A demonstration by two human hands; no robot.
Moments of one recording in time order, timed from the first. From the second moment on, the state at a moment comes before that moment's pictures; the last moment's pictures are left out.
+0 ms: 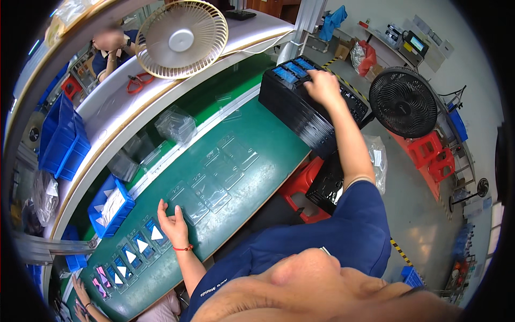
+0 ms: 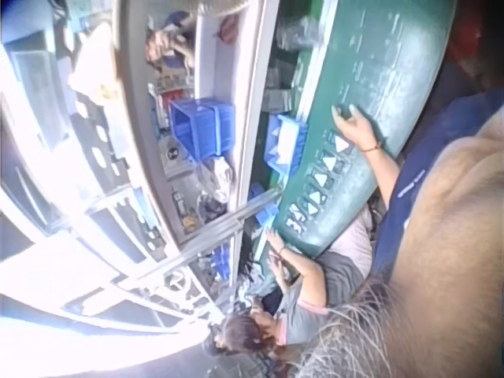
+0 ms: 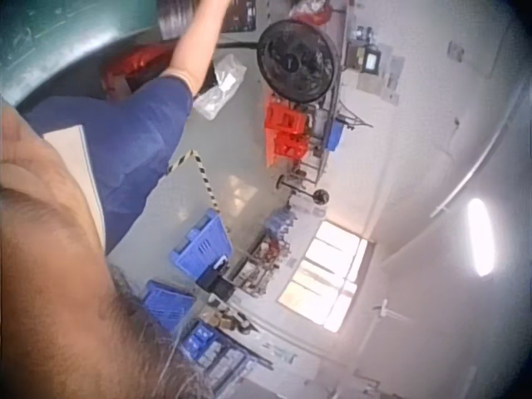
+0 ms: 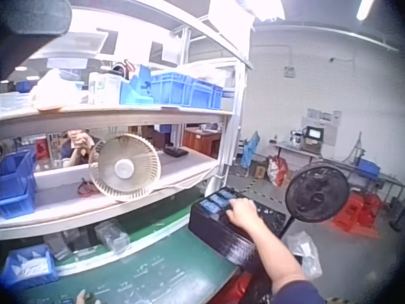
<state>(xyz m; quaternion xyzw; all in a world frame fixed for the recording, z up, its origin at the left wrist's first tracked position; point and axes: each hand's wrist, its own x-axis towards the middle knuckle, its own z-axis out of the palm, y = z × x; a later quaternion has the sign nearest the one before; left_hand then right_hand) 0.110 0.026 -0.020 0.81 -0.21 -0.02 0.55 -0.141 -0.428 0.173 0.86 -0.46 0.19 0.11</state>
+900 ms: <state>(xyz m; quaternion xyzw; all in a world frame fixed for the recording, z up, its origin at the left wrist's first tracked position) 0.115 0.025 -0.034 0.81 -0.22 0.03 0.54 -0.105 -0.596 0.164 0.82 -0.55 0.13 -0.07</state>
